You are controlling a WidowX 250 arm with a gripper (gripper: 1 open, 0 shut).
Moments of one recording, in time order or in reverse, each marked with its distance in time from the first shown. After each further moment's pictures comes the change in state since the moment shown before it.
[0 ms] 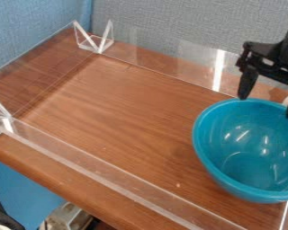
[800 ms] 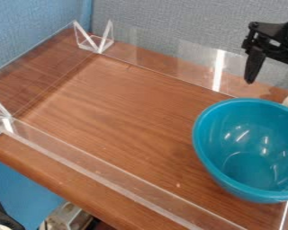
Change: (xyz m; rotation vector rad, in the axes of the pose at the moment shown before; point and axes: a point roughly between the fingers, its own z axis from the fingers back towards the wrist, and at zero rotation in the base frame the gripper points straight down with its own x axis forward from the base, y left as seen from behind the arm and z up) arm 0.006 0.000 0.015 -0.027 -0.044 -0.030
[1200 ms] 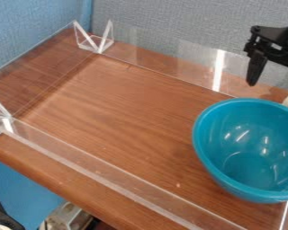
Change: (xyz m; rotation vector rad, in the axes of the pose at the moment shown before) arm 0.004 -0.005 -0.011 0.000 0.003 -0.019
